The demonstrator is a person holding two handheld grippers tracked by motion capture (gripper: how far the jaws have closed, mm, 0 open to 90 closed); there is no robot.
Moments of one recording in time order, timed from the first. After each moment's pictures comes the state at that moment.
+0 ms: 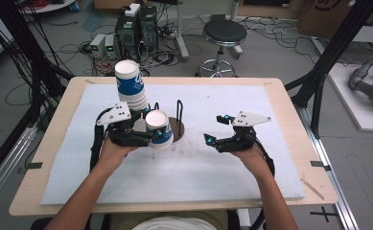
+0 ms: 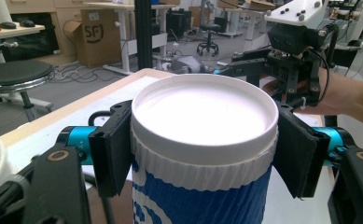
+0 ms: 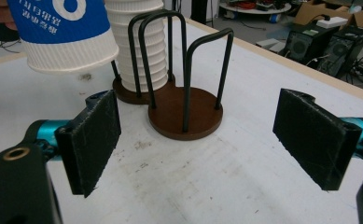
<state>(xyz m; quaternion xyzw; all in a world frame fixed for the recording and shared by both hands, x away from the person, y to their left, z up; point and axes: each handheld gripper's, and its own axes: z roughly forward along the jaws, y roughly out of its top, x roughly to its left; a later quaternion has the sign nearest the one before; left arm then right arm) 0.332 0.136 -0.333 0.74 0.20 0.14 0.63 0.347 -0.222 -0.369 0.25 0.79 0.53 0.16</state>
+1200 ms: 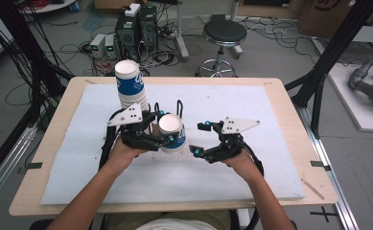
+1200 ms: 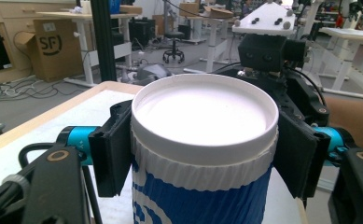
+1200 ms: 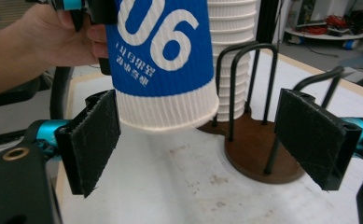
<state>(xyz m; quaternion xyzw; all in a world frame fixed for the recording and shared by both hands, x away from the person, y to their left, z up) 0.331 0.112 -0.333 0.74 0.14 0.09 0.65 0.331 -0.187 -0.369 0.16 0.78 0.60 0.07</state>
